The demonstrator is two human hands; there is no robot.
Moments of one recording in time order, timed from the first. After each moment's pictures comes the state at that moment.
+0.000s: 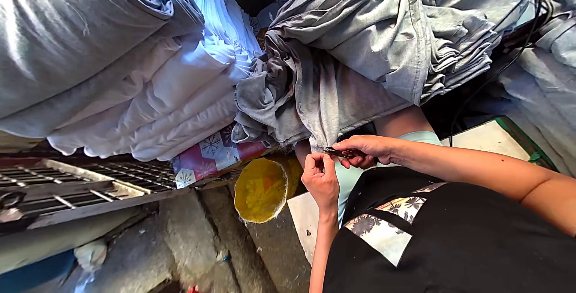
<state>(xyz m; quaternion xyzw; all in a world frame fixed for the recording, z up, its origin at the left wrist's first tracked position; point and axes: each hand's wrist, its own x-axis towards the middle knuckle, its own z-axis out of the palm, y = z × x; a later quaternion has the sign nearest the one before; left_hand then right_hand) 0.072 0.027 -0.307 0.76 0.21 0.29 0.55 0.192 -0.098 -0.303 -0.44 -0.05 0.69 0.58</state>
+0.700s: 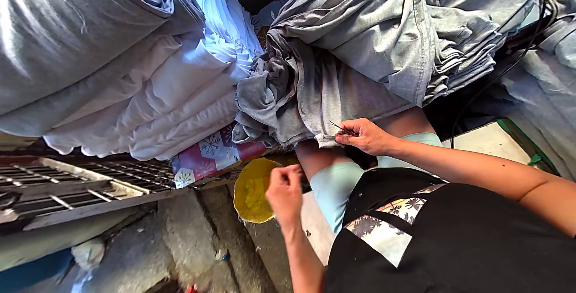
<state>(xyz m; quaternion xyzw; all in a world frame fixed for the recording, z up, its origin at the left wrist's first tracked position) 0.033 0.109 -0.287 0.89 0.31 0.13 0.32 0.198 -0.092 -0.322 -0.66 -0.26 0.30 0.64</state>
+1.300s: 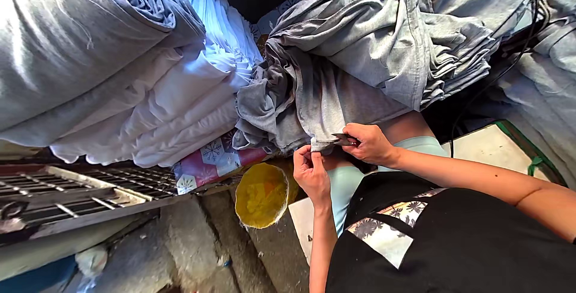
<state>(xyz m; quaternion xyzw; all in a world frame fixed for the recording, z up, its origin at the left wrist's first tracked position) 0.098 0.043 -0.305 0.71 0.24 0.30 0.59 0.189 -0.092 -0.334 -0.77 -0.37 -0.06 0.51</state>
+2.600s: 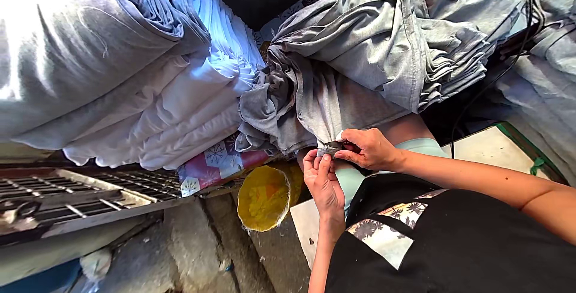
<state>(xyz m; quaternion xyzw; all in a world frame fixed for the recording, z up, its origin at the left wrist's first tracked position) 0.091 0.015 -0.279 0.41 0.31 0.23 0.83 0.188 -0.099 -0.313 -0.76 -0.42 -0.03 0.50</state>
